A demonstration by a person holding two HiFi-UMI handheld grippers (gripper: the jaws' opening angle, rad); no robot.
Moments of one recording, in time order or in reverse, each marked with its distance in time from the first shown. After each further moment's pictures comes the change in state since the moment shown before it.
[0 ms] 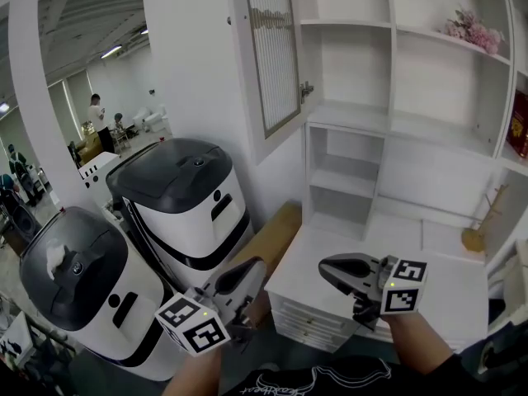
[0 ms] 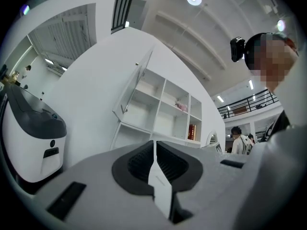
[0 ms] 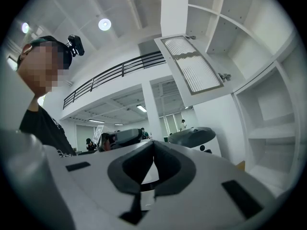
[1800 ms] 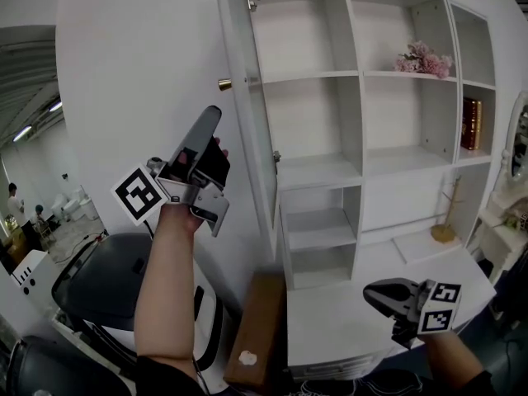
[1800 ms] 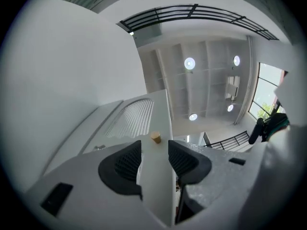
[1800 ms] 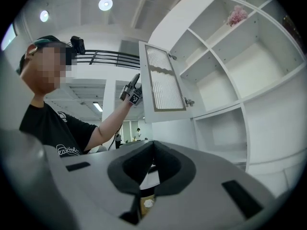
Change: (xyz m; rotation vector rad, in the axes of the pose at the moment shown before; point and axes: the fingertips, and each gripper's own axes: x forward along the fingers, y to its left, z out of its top) left arm 0.190 0.131 0.368 -0.262 -0.376 -0.867; right arm 0.022 -0.073 0.044 -0.122 -0.093 -0.601
